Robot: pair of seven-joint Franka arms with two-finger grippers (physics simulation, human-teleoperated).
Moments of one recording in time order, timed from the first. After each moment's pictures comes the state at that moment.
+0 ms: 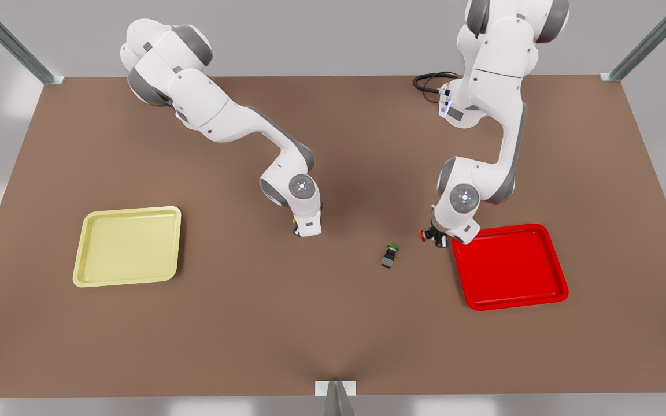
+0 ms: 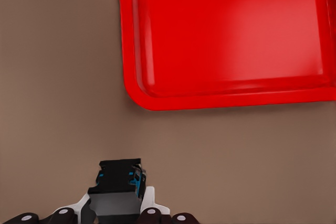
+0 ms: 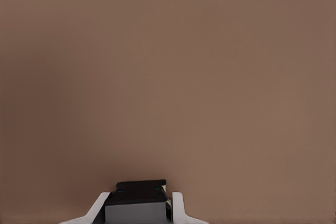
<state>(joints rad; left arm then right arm) -0.65 0.38 0.33 -2.07 -0.13 2.31 -1.82 0.40 0.74 0.38 -1.75 -0.36 2.41 -0.01</state>
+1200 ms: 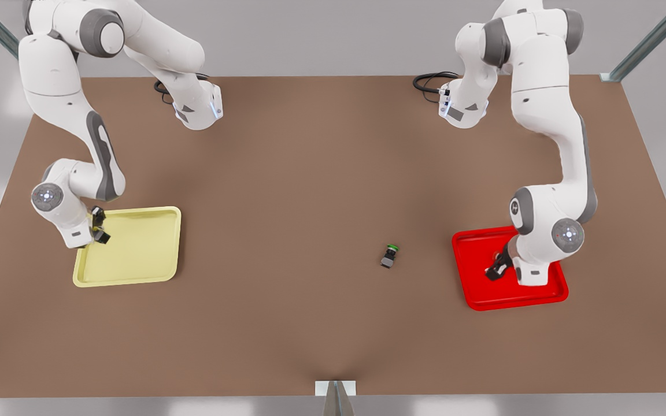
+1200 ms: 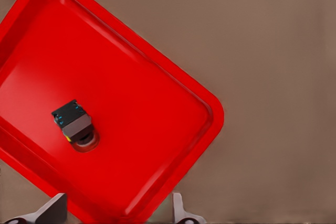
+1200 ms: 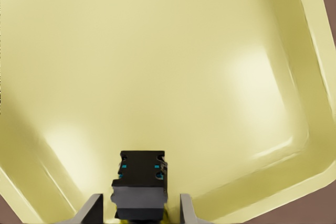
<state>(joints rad) -0.44 0.49 0.44 -1.65 -0.27 2.02 -0.54 -0.28 0.40 -0.12 -2.16 -0.34 2.60 -1.30</state>
